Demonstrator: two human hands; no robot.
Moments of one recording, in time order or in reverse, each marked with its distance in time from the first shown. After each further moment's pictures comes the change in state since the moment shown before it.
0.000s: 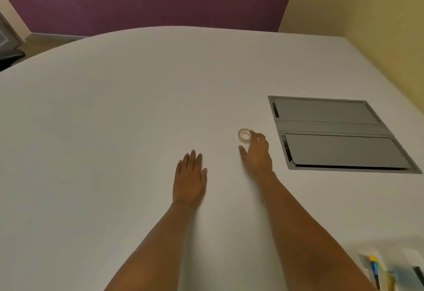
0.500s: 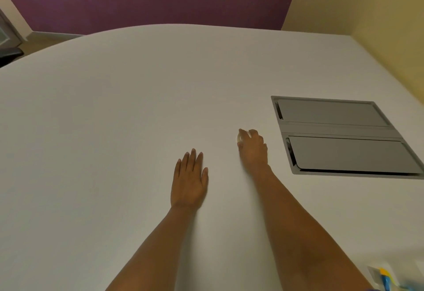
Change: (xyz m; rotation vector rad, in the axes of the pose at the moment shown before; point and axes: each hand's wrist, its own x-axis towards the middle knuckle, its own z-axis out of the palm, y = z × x) left_hand 0.013 -0.004 0.015 0.015 0.091 0.003; right_hand 0.028 -0.010 0.008 -0.200 -0.059 -0.076
